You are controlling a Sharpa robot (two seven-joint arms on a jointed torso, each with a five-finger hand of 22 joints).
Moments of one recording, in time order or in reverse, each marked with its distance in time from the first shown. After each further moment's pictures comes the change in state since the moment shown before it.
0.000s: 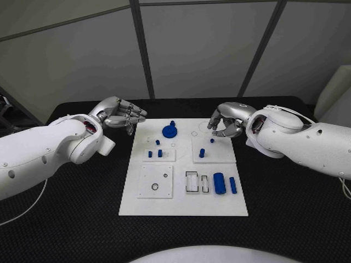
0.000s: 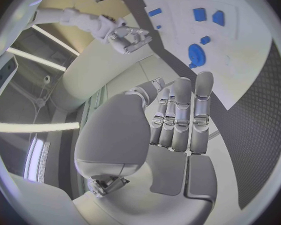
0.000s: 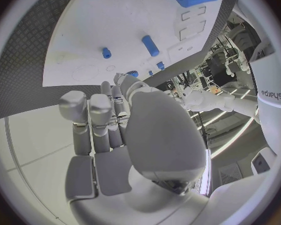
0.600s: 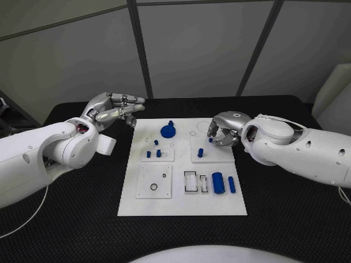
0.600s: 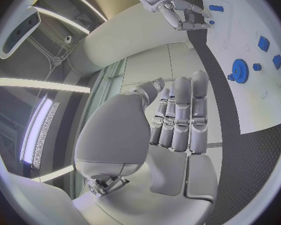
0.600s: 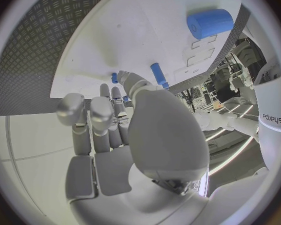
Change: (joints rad) left arm -0.005 -0.058 0.000 0.120 0.372 -0.003 0.169; left_hand -0.004 0.004 -0.003 -0.003 0.000 0.004 -0.004 0.000 -0.002 0.000 0.000 0.008 0.001 -0.007 0.000 -0.010 -0.014 0.023 -0.011 0.000 -0.023 -0.015; right arm -0.049 0.013 -0.004 0.000 -0.167 0.033 -0.072; right_hand -0.022 -0.022 0.011 0.001 -0.015 -0.019 0.010 -0.024 -0.001 -0.055 0.016 -0.021 -0.048 0.003 0.011 0.075 0.053 -0.016 0.013 0.013 0.048 0.060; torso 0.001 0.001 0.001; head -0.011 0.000
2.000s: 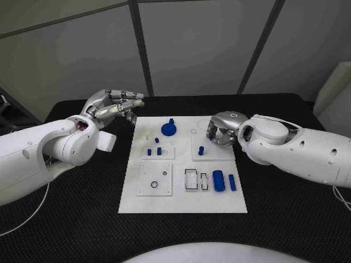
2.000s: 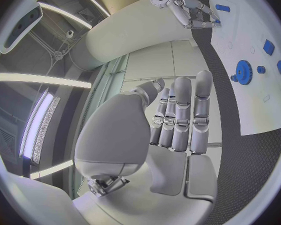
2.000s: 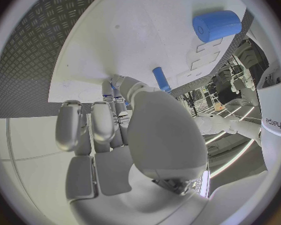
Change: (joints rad) left arm -0.002 -0.004 0.000 0.003 0.055 -0.003 0.020; left_hand 0.000 0.000 -0.003 -0.003 0.000 0.000 0.000 0.005 -0.002 0.000 0.000 0.008 0.001 0.000 0.000 -0.004 -0.007 -0.015 0.000 0.000 -0.004 -0.001; right arm -0.019 0.038 0.003 -0.031 -0.025 0.004 -0.024; right_hand 0.004 0.055 0.128 -0.063 -0.081 0.091 -0.017 0.024 0.012 0.110 -0.027 0.053 -0.034 0.000 -0.008 0.160 0.110 -0.031 0.103 -0.011 0.171 0.224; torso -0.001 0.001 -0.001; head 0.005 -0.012
